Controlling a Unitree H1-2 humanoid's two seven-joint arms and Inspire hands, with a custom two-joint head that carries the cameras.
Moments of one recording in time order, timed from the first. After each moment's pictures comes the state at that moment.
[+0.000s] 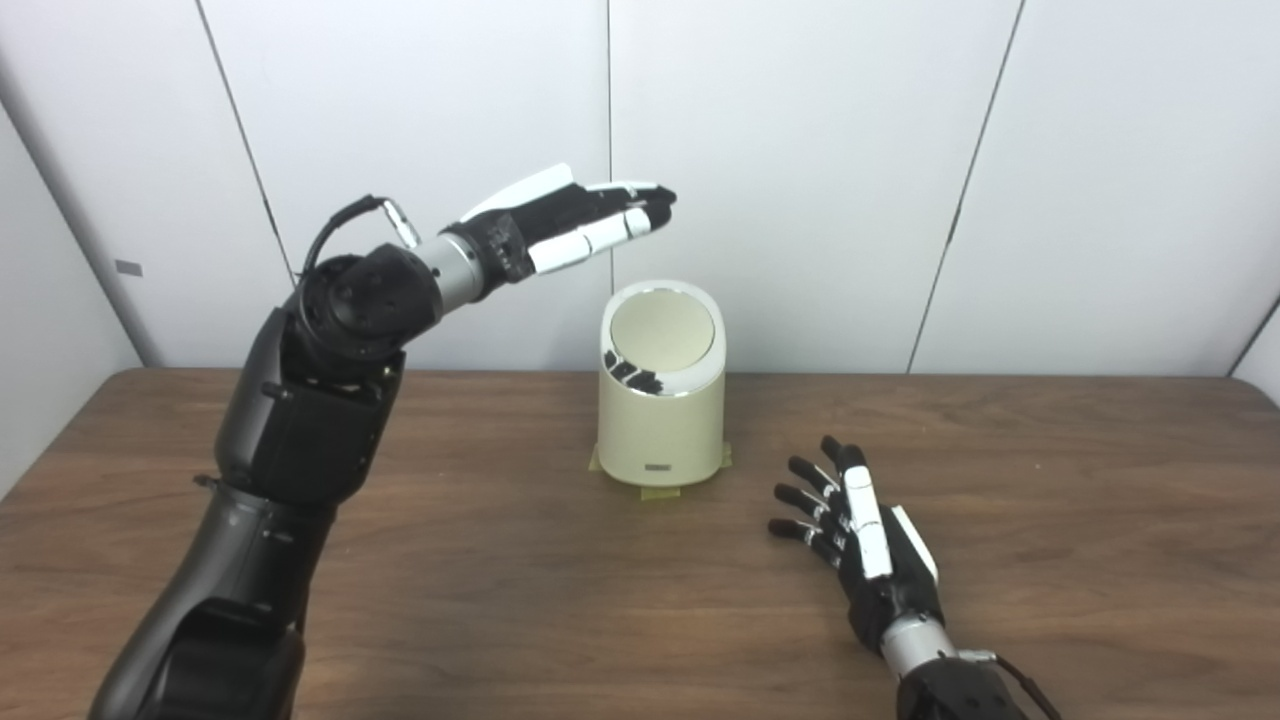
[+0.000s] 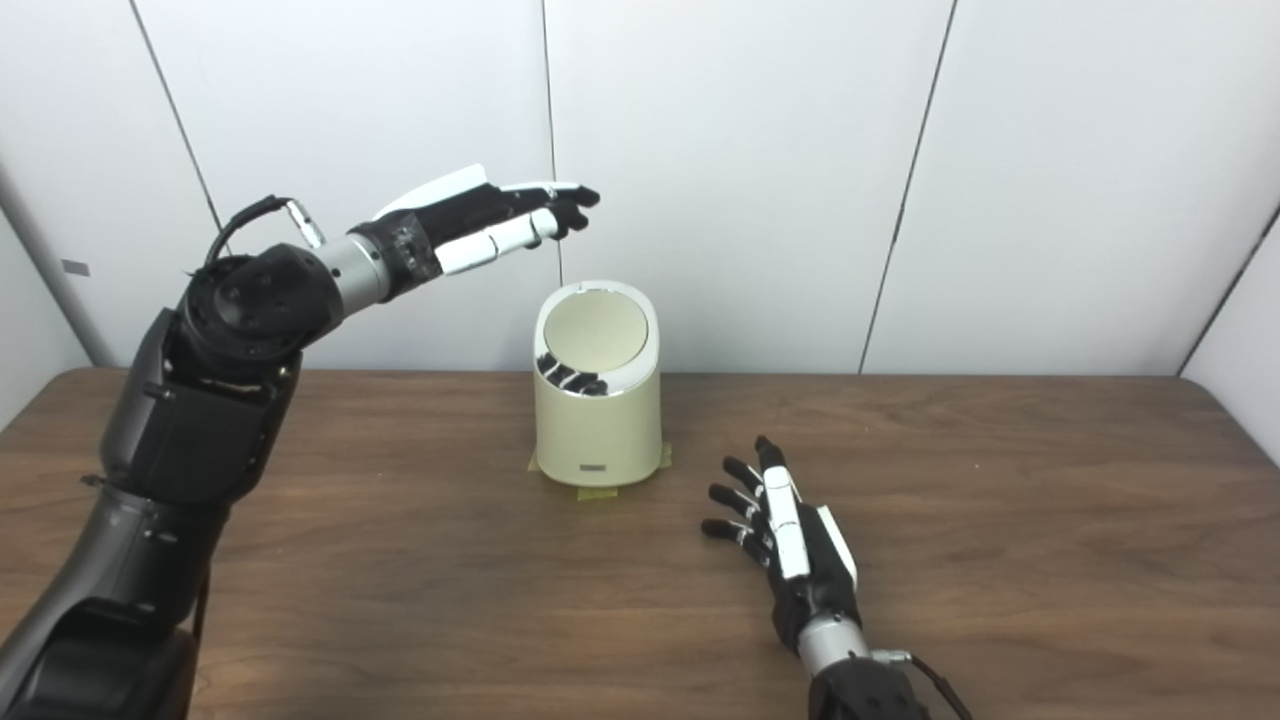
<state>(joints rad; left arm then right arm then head) -0.87 0.28 -0.07 0.06 0.26 0.38 -0.67 -0.15 0.03 0.01 -0.06 0.08 0.33 0.00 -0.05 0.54</state>
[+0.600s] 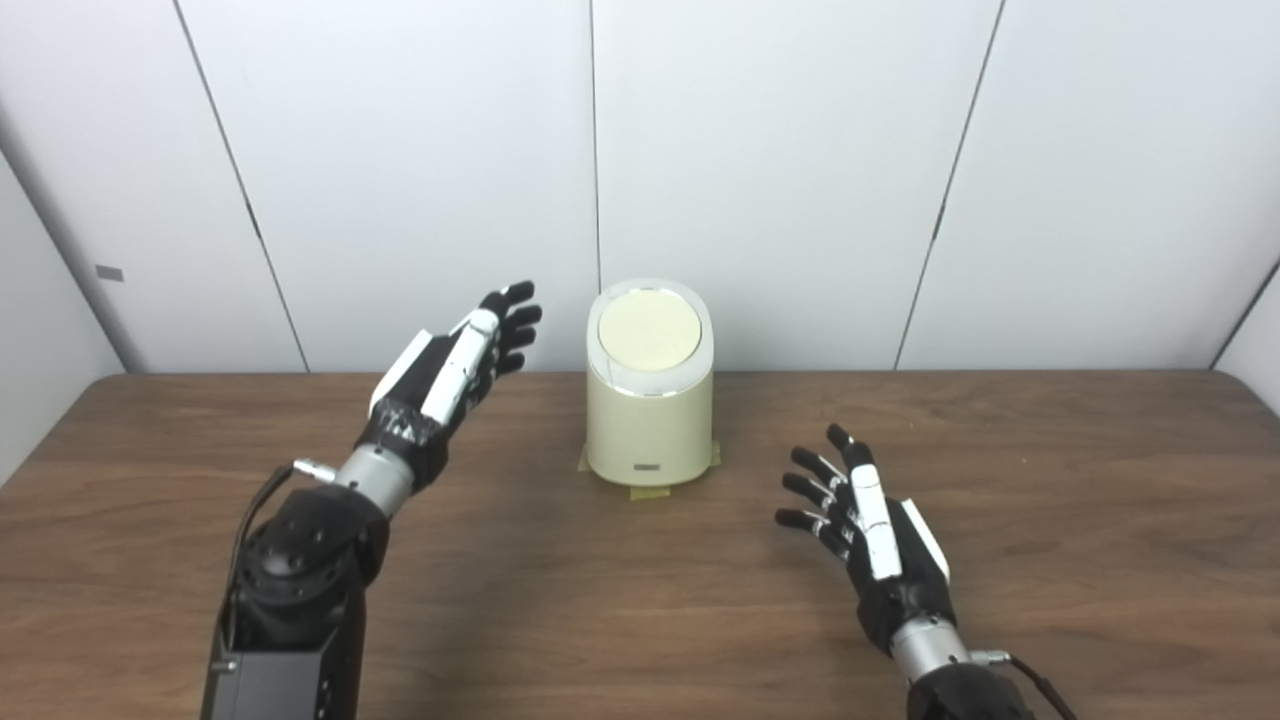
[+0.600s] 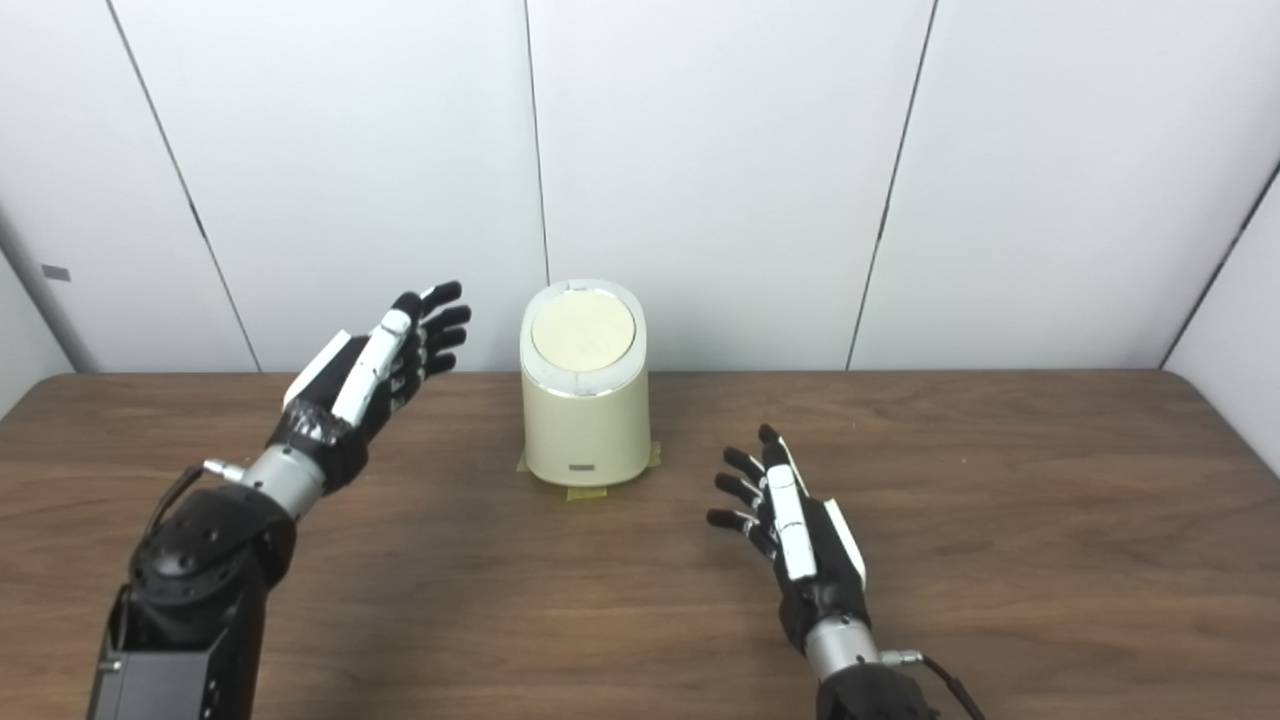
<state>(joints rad) -0.38 0.13 0.11 -0.16 0.01 0.44 -0.32 -0.11 0.01 0.00 -0.18 0.06 0.30 0.00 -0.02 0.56</state>
